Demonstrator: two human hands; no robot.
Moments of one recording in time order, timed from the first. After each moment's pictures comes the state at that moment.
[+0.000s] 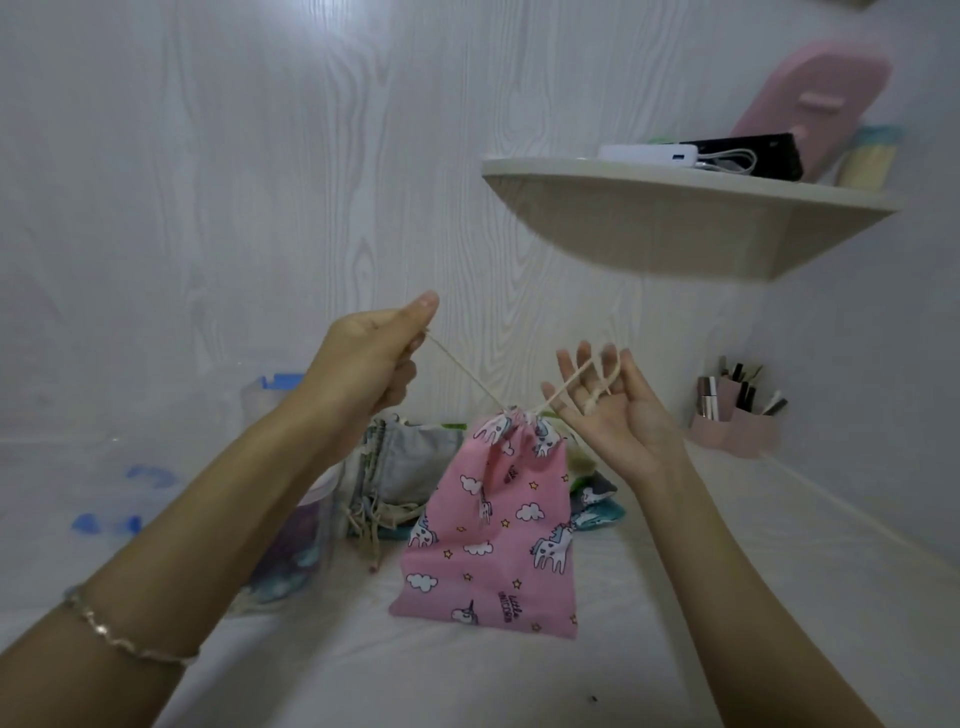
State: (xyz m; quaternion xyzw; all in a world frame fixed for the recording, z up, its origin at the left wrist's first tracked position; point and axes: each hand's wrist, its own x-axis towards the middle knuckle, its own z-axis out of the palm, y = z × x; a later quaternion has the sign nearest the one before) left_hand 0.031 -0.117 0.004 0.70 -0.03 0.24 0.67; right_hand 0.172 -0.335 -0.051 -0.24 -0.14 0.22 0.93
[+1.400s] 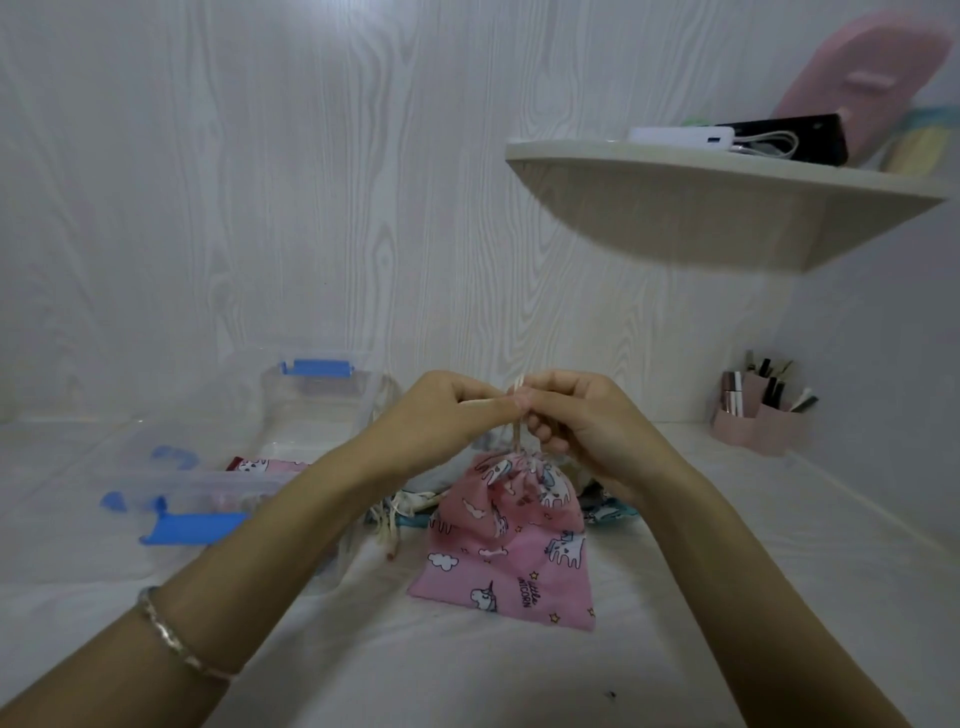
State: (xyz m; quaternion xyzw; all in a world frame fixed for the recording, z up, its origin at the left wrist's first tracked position) left_hand 0.036 -0.139 -0.031 0.84 -0.07 0.13 0.53; right_hand 0.102 -0.296 -0.034 -0.68 -0.28 0.13 0.67
